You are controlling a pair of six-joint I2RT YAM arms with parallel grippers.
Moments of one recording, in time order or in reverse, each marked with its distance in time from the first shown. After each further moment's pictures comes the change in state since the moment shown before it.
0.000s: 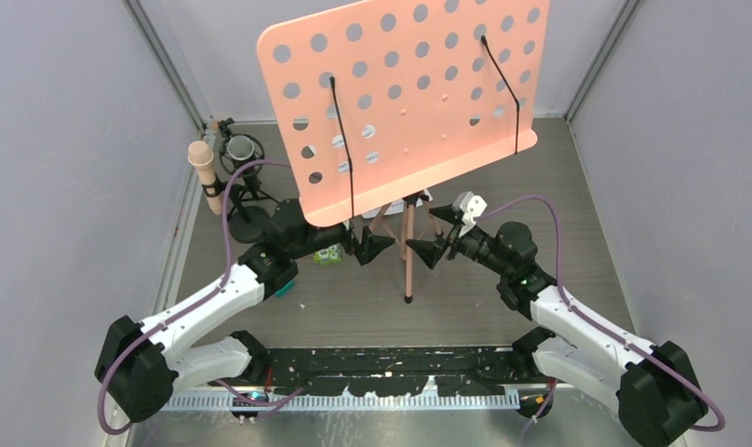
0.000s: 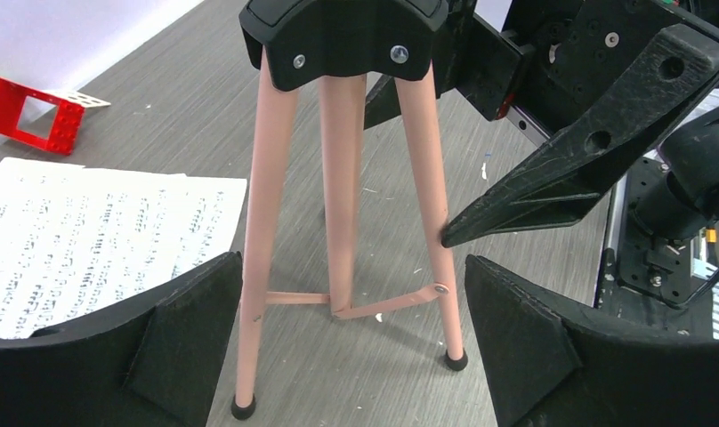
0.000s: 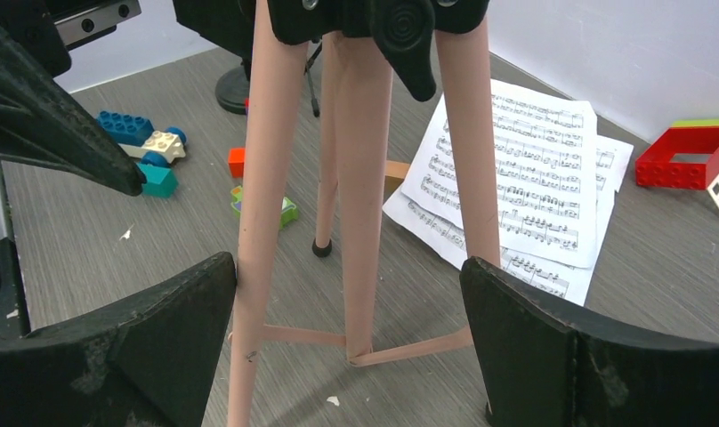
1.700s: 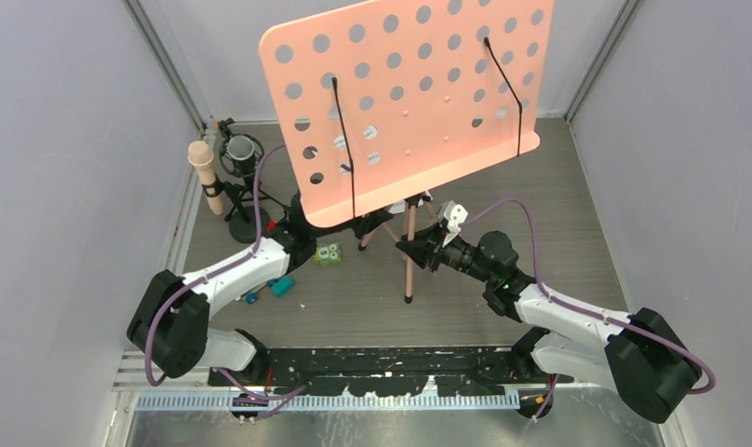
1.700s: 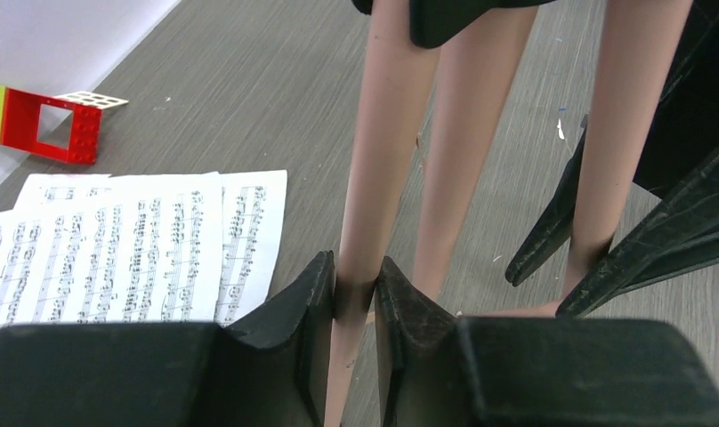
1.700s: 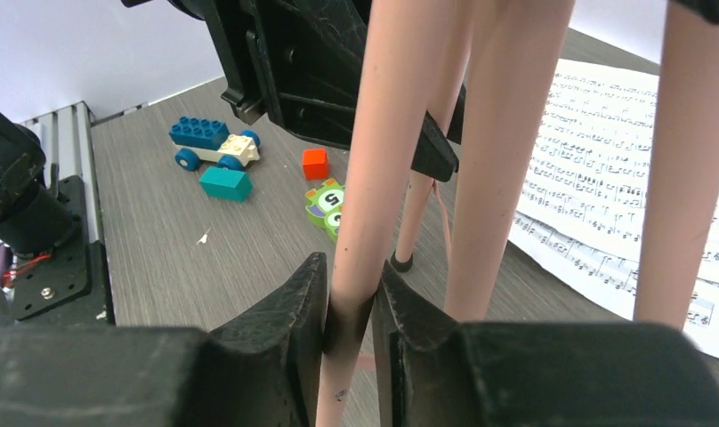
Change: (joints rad) left arm 0.060 0.280 0.093 0.083 0.078 0.183; right arm 0.145 0.157 -0.058 0.227 0.010 0.134
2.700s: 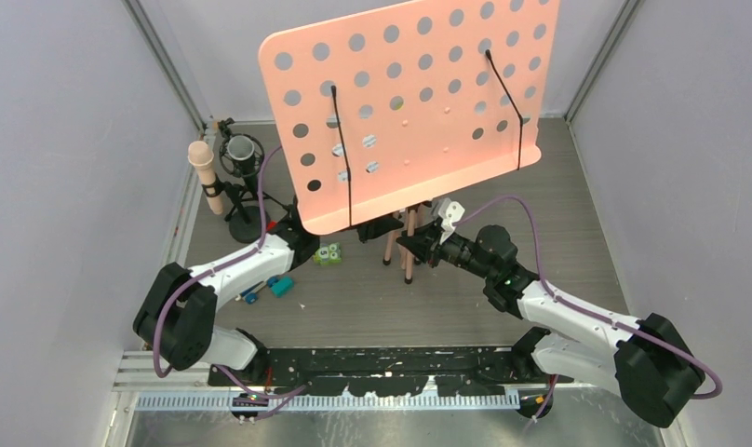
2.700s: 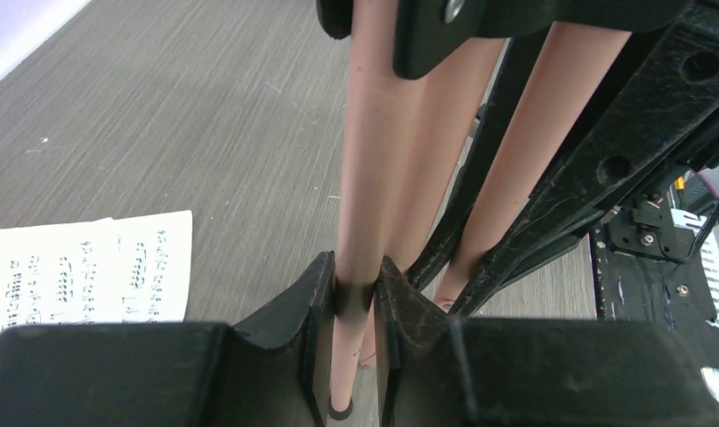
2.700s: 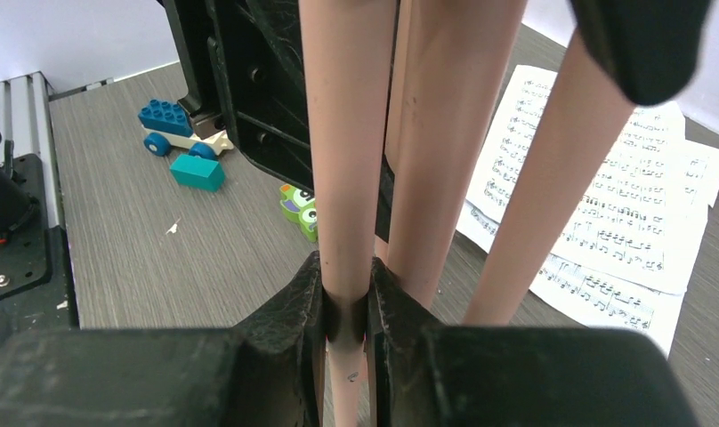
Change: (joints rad) left arm 0.003 0.048 0.018 0.082 0.221 -0.130; right arm 0.011 -0.034 0.068 -0.135 0.043 -0.109
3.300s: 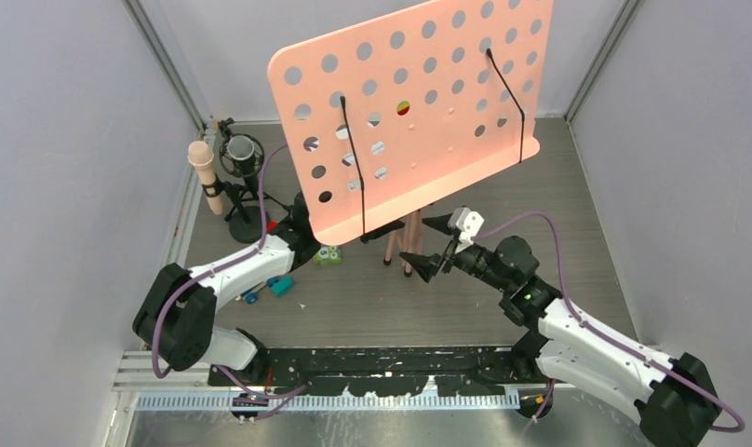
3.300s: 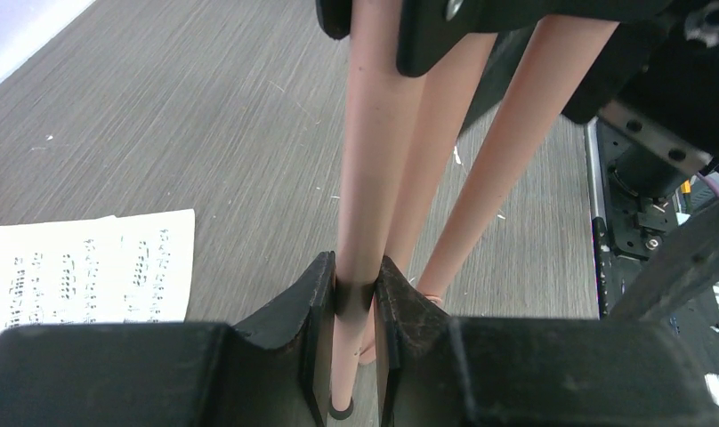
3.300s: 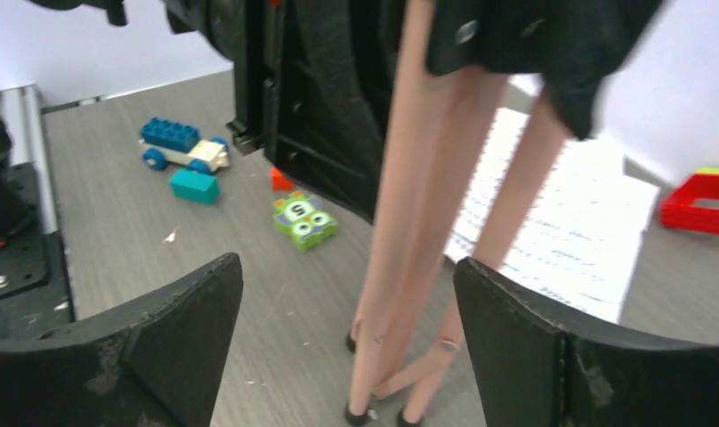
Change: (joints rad) left arm -0.007 -0.003 0.000 -0.004 -0.025 -0.005; right arm 0.022 -0.200 -0.023 -0.128 0.035 -0.050
